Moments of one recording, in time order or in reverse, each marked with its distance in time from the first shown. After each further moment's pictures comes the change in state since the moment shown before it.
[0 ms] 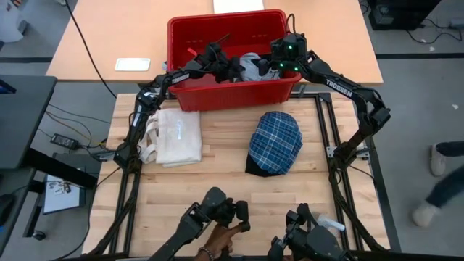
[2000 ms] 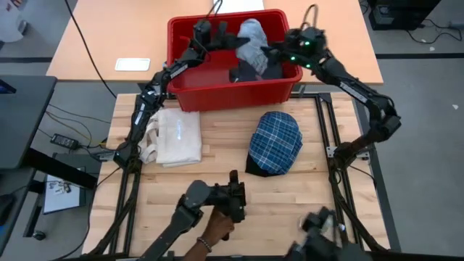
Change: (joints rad) left arm 0.049 0.090 0.371 0.380 0.284 0.102; right arm -0.015 -0.149 0.000 0.044 0.063 0.045
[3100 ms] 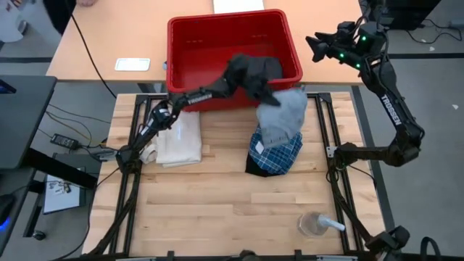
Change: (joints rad) left arm -0.435 -0.068 -0.088 0.065 0.401 -0.207; right arm -0.282 -0.331 0.000 -0.298 -0.155 -0.073
